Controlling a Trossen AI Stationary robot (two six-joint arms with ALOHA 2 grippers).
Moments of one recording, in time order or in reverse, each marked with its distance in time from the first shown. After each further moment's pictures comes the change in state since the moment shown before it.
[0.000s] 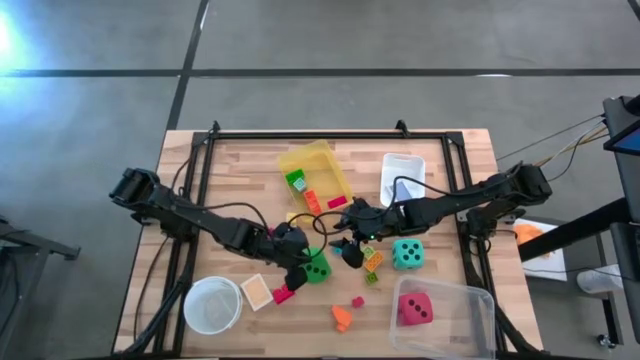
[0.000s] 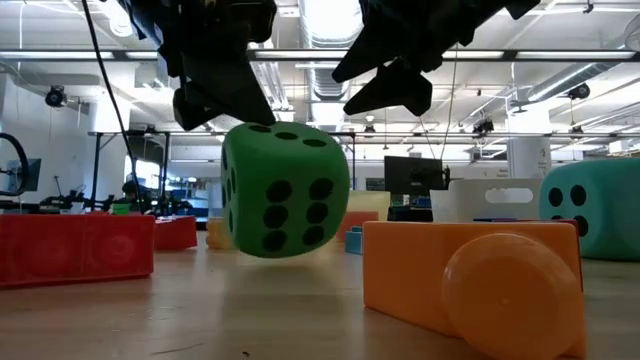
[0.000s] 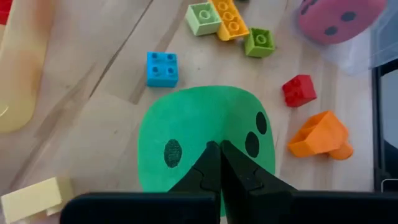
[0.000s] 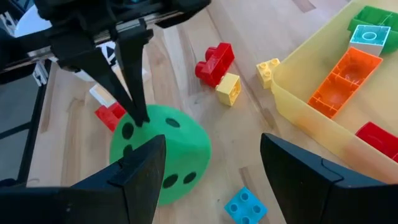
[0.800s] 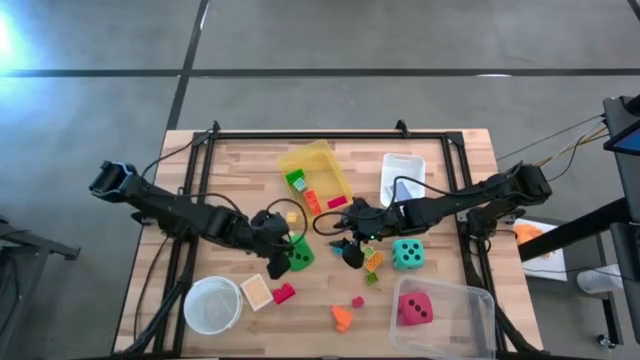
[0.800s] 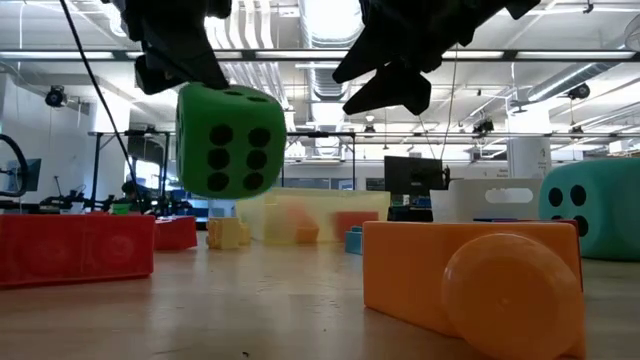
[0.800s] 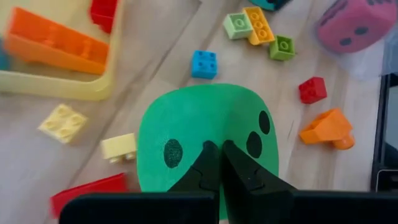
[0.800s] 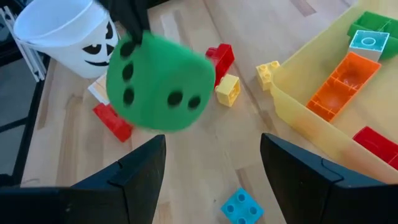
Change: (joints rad) left arm 0.000 -0.213 -0.002 -0.269 -0.060 -0.069; right arm 0.000 0.000 0.000 0.001 0.002 -0.029
